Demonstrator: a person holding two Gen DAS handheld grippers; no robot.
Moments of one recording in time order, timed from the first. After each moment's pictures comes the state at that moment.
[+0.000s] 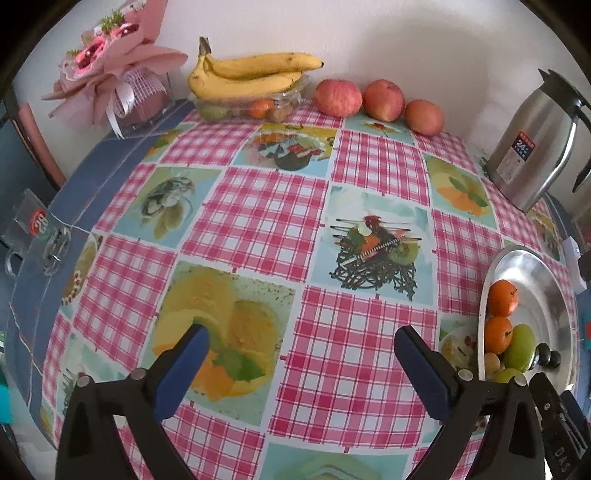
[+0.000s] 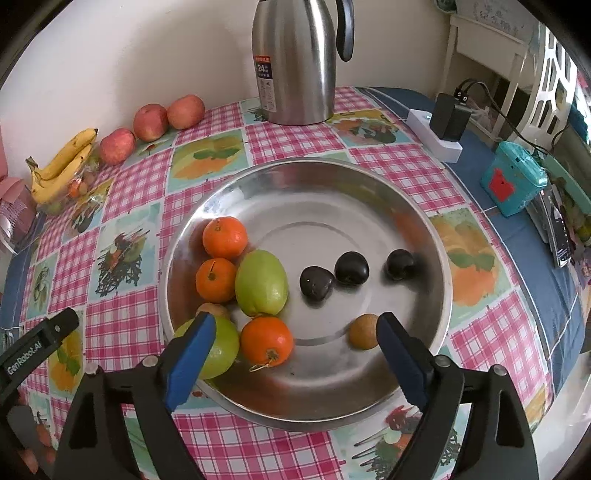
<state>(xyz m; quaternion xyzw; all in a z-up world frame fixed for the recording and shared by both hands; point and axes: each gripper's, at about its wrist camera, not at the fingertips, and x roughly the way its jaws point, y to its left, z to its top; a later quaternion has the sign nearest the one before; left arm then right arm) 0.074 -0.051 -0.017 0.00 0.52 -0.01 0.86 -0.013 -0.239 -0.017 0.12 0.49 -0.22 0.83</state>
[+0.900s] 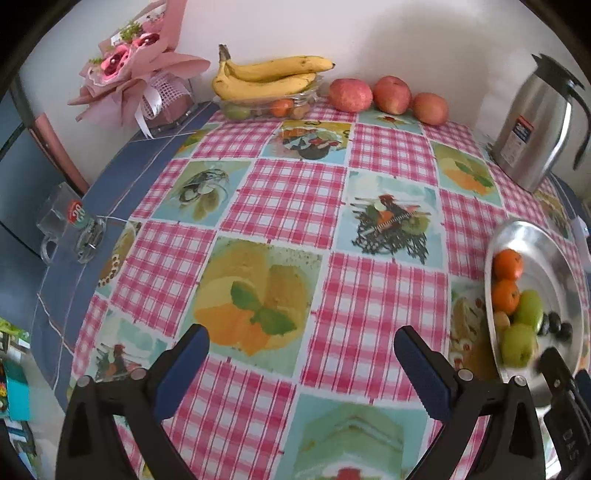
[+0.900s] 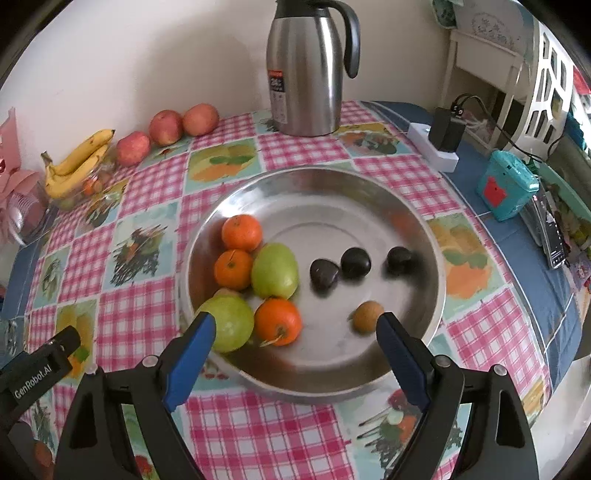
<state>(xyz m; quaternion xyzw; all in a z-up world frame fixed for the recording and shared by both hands) 0.032 -0.045 -0.002 0.04 0.52 0.02 0.85 -0.032 -0.216 -0.005 0.11 0.47 -0.21 0.85</state>
